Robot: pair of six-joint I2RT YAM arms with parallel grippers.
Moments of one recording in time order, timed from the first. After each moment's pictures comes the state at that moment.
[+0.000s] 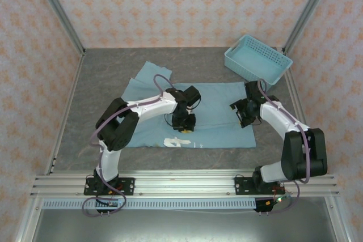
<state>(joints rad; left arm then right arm) -0.74 2.01 1.46 -0.91 0.29 -0.76 0.12 1.40 0.85 -0.65 -0.20 1.19</state>
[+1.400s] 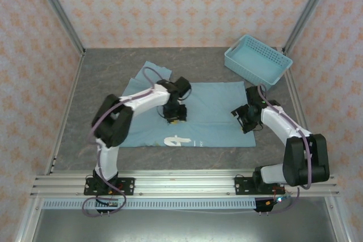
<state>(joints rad) -0.59 1.92 1.43 -0.95 0.18 -0.77 0.12 1.34 0.79 -0.70 -0.18 1.14</state>
